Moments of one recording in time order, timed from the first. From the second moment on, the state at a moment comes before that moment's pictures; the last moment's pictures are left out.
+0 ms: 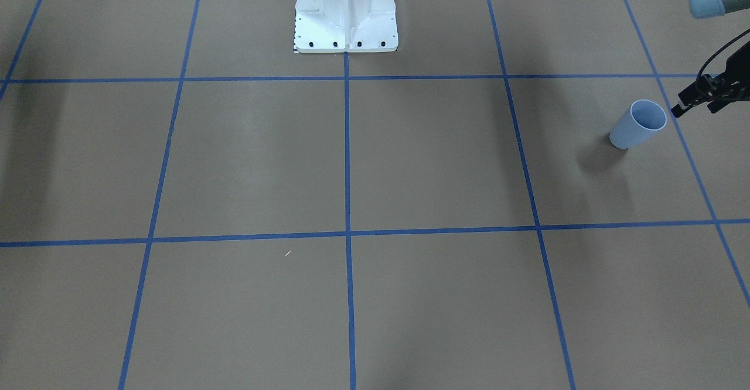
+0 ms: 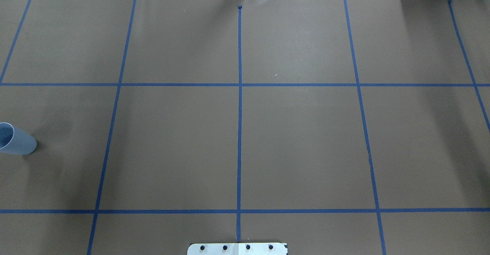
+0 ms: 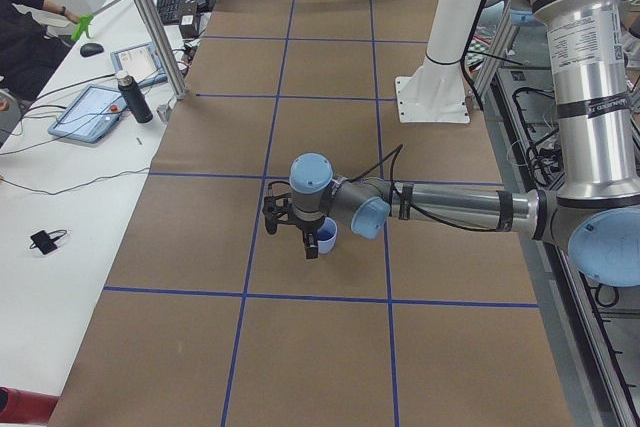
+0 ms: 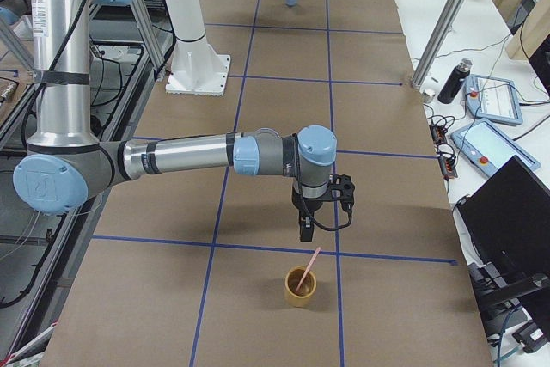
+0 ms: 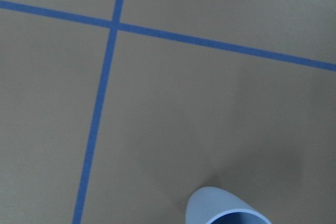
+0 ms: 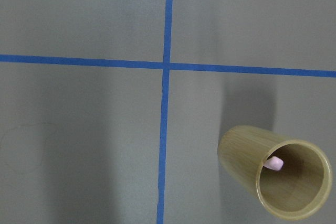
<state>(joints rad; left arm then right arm) -1.23 -1.36 -1.80 -1.99 -2.37 -0.68 1.53 -1.62 1.77 -1.69 2.25 0.02</state>
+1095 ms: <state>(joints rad) -1.14 -1.36 -1.73 -2.00 -2.37 -0.68 1.53 -1.62 1.77 -1.69 2.27 0.02</state>
